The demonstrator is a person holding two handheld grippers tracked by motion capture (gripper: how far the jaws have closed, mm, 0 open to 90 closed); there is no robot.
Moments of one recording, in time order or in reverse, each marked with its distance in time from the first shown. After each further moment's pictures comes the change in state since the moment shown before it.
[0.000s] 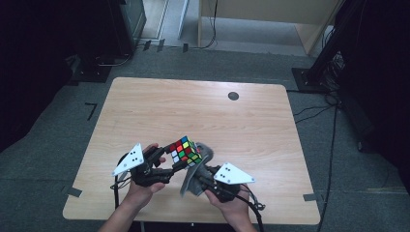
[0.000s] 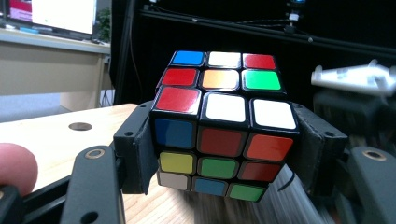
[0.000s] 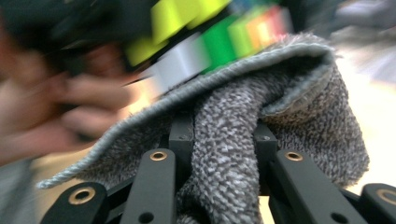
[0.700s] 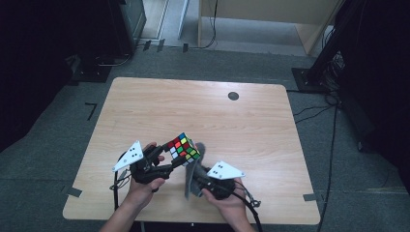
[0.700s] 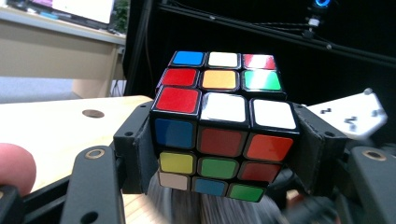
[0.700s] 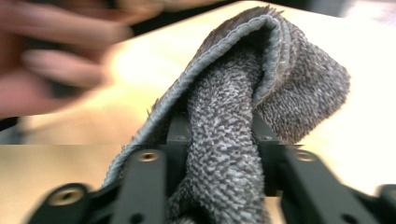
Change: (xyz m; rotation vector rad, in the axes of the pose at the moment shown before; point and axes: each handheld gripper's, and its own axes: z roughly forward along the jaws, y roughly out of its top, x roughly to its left) left arm 0.008 0.000 0.000 0.005 0.063 -0.086; right arm -0.023 -0.017 0.009 0.109 -0.142 0.029
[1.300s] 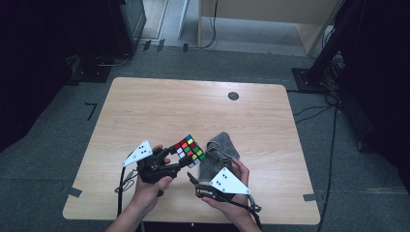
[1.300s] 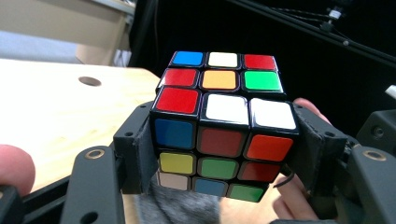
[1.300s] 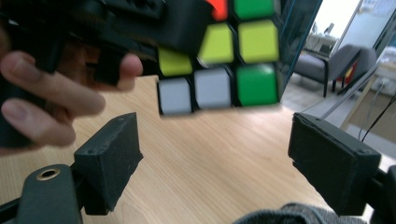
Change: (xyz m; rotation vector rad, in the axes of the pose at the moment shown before) left arm -0.018 -0.004 0.020 0.111 0.017 -0.113; right arm 0.023 0.010 -0.013 -0.252 -0.106 -0.254
